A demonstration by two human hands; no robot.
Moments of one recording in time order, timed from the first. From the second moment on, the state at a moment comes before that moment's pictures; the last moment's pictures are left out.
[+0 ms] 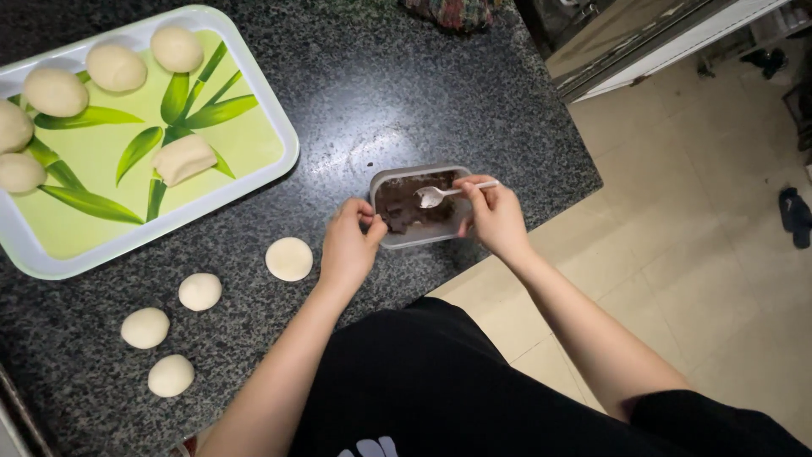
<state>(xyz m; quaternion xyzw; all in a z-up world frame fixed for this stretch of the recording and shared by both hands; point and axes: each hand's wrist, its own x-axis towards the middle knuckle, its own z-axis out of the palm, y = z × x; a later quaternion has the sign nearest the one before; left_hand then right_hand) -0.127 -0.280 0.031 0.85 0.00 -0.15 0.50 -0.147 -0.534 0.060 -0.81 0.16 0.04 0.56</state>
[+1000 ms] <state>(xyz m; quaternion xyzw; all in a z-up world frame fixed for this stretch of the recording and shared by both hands) -0.131 -0.272 0.037 0.76 0.03 -0.25 0.60 -0.186 -0.495 0.028 -0.59 0.31 0.11 0.74</state>
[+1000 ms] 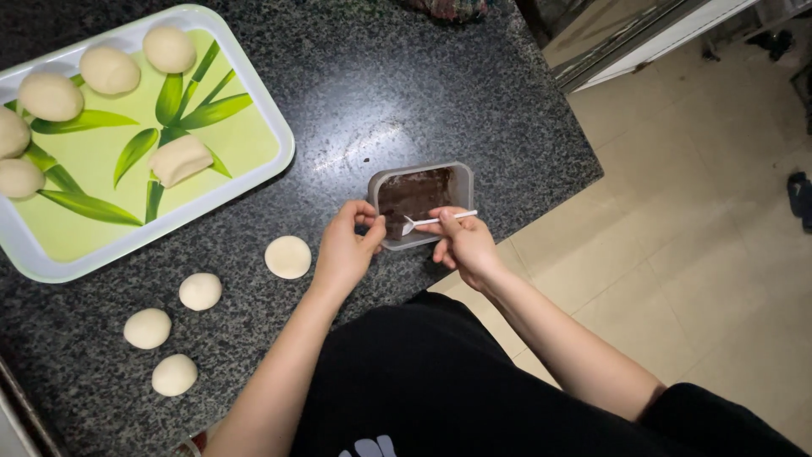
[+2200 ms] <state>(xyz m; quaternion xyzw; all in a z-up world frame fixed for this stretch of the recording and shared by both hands) -0.124 -0.164 0.044 0.90 0.05 -0.32 0.29 -0.154 -0.518 0.072 -0.53 0.35 0.14 0.76</state>
